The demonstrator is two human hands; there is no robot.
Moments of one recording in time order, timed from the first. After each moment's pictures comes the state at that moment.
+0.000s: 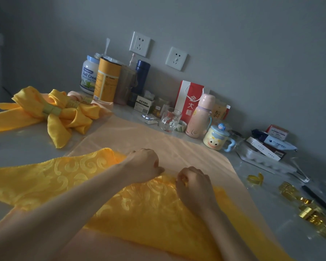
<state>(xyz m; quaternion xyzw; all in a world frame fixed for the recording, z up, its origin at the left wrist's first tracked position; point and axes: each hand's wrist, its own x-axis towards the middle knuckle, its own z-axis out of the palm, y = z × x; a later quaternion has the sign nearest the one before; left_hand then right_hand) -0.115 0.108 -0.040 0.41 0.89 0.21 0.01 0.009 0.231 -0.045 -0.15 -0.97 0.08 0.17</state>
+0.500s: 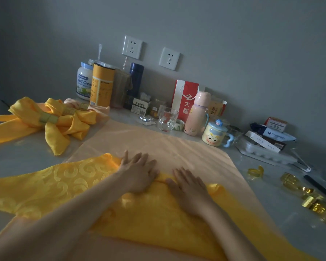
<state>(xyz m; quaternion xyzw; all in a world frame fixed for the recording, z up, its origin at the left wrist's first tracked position) -0.109 0.105 -0.056 0.41 0.91 0.04 0.04 0.005 0.235 -0.058 -0.20 -0.98 0.06 -0.04</state>
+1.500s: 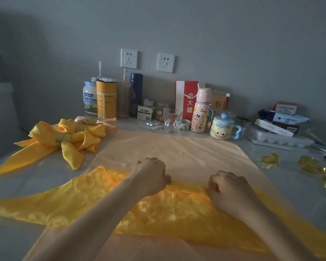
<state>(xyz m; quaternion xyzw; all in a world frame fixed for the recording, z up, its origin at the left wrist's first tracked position) -0.087 0.086 -0.029 0.41 0.90 0.11 -0.03 0.061 0.228 -0.024 -0.21 -0.97 0.01 0.10</state>
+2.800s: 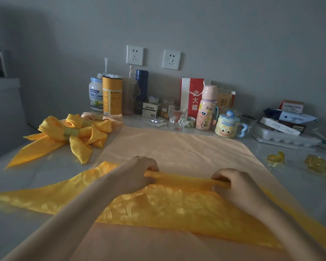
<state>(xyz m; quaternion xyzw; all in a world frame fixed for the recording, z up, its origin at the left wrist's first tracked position) -0.104 0.033 -0.031 0.47 0.86 0.21 0.03 0.062 0.242 -0.035 -0.16 -0.95 0.19 0.16</state>
